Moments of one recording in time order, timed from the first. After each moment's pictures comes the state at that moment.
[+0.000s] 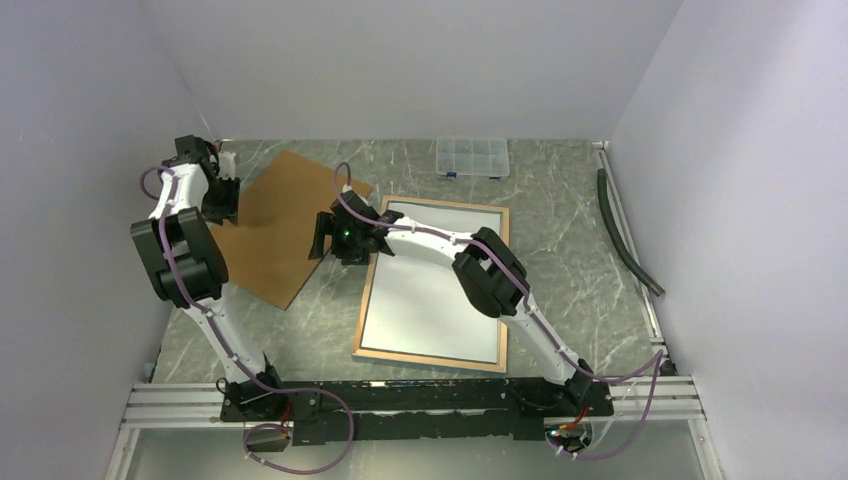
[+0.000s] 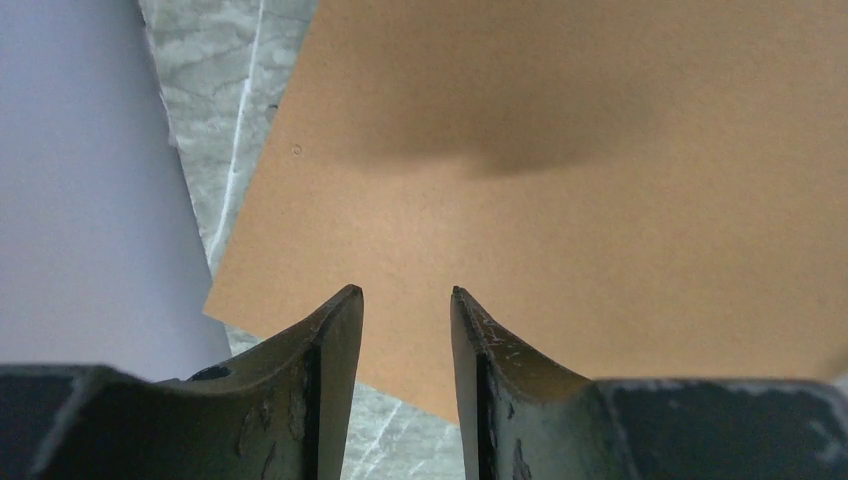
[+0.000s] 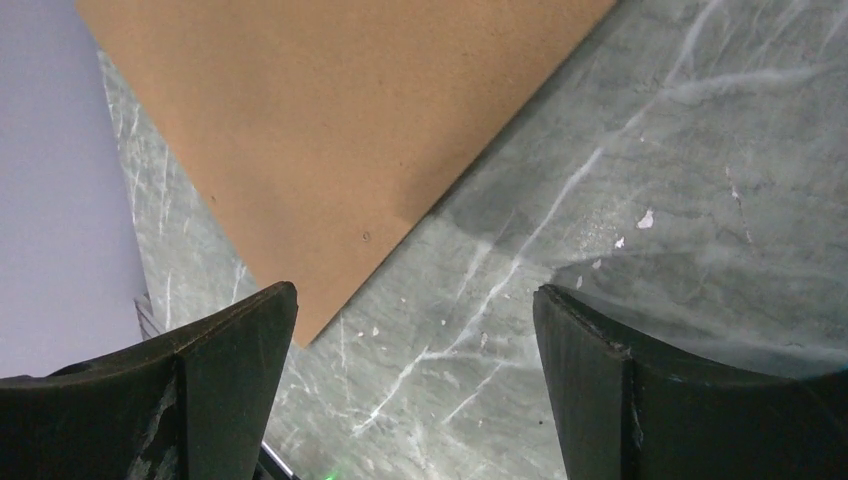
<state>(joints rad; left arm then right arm) 0.37 1.99 1.65 -0.82 0.08 0.31 0.93 2.40 1.95 -0.32 -0.14 0.92</state>
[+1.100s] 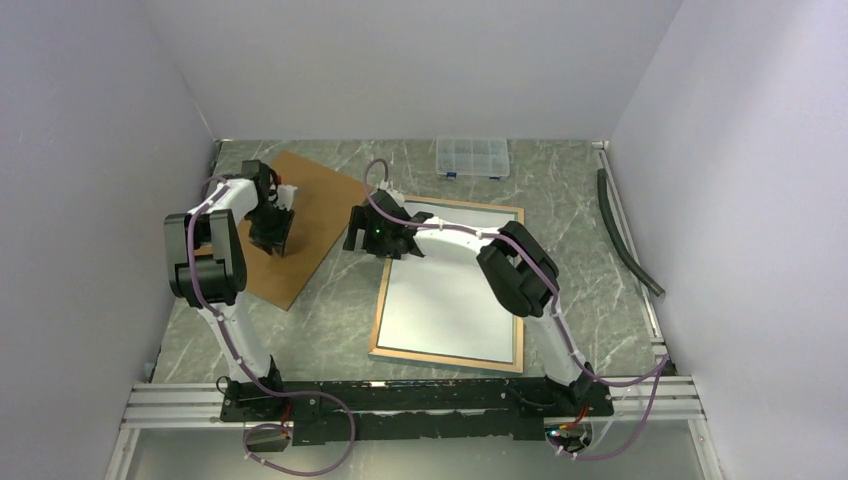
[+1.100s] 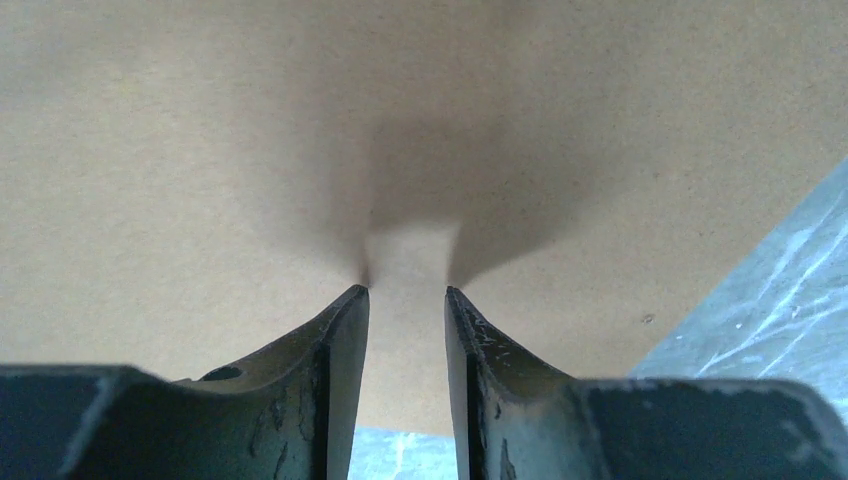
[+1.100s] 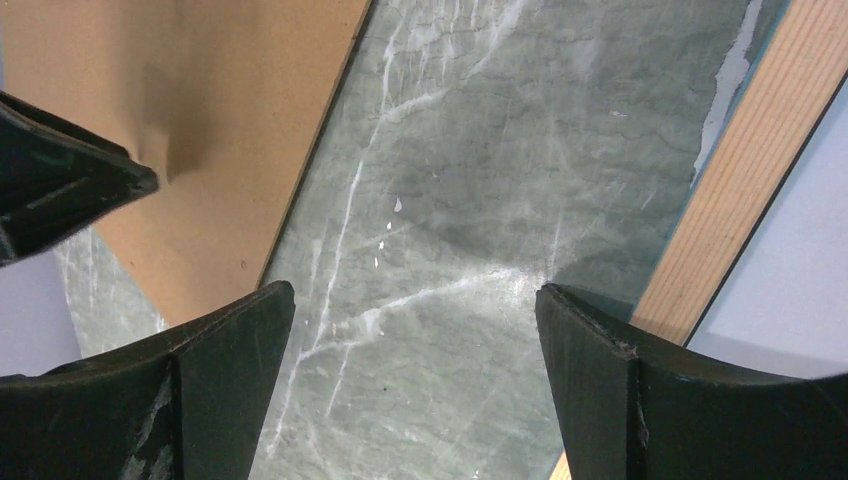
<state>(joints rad) 0.11 1.94 1.36 -0.79 0.06 0.32 0.85 2.20 1.60 -0.18 0.02 0.91</state>
